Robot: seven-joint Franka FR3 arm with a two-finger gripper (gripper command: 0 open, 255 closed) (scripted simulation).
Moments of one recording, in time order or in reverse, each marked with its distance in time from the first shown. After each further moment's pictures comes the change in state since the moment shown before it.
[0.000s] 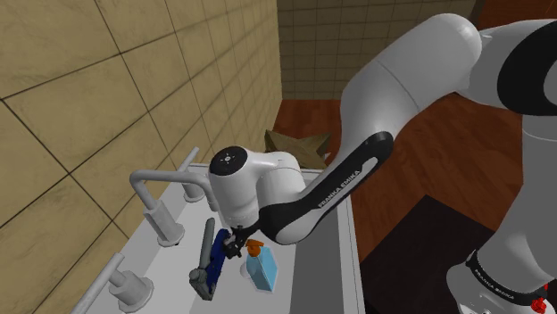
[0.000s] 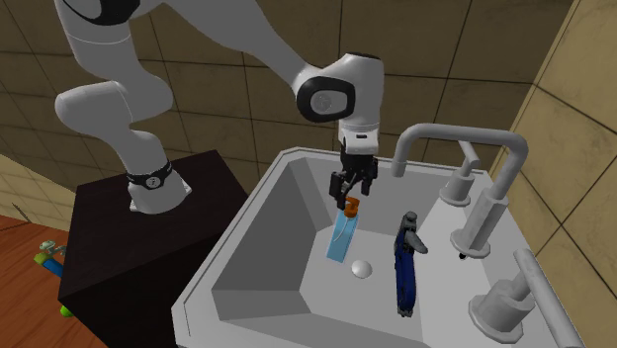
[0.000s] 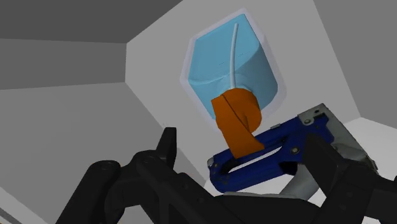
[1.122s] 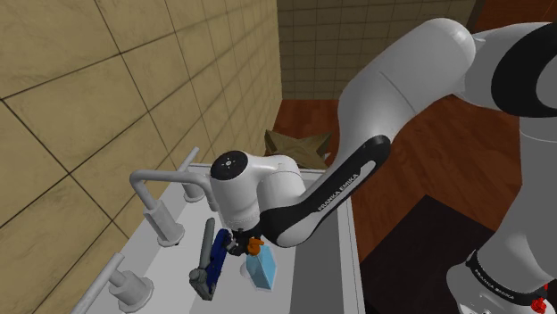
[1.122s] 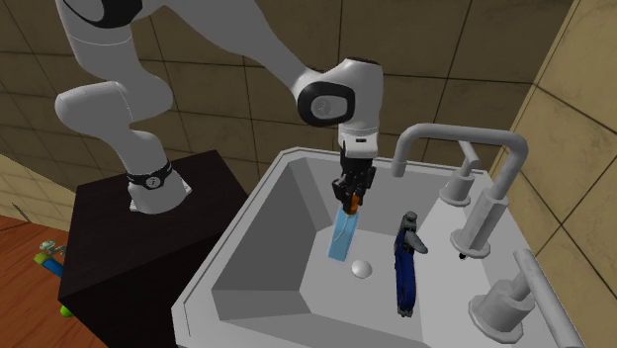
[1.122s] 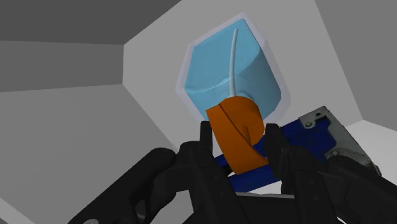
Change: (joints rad) arm 0.007 0.016 -0.008 -0.002 -0.014 0.015 0.012
